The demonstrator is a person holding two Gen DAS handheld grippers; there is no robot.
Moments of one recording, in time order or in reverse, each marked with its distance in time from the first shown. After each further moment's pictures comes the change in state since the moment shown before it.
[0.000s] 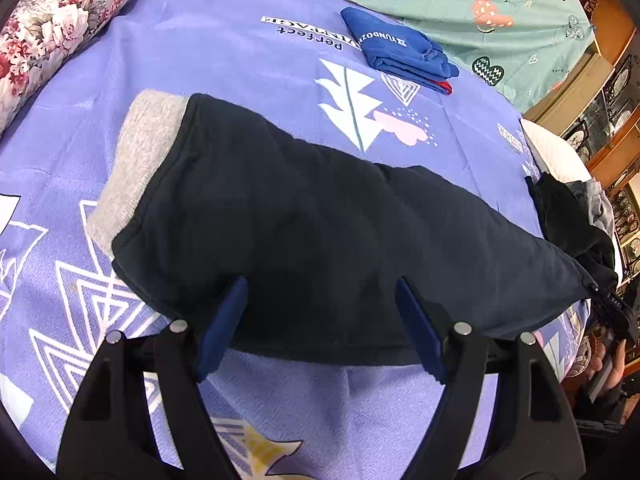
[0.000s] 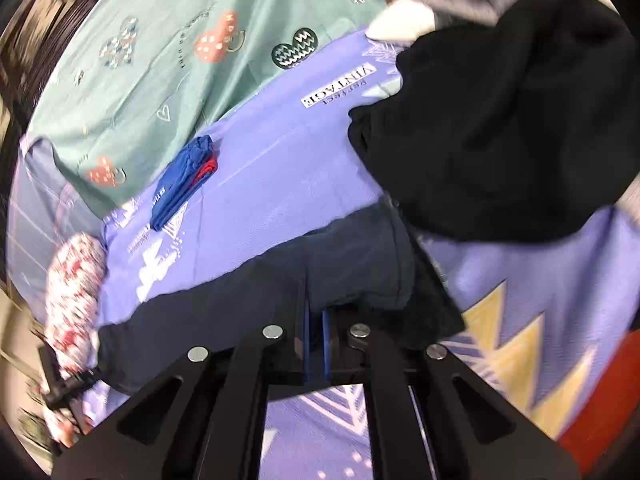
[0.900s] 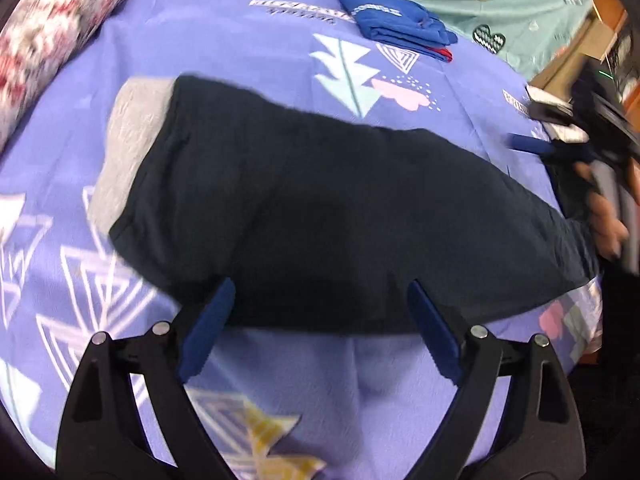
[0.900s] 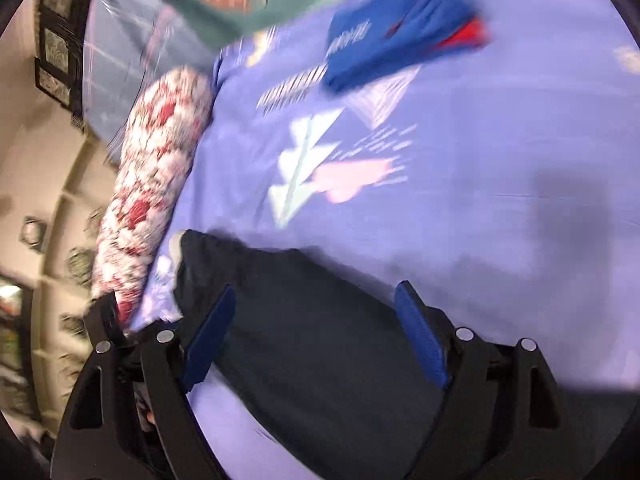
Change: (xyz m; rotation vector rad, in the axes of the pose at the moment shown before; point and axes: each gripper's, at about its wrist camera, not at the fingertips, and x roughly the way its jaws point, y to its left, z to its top) left arm 0.001 -0.003 -0.016 0.035 0.062 0.038; right arm 0.224 0.288 0.035 -0.371 0.644 0.475
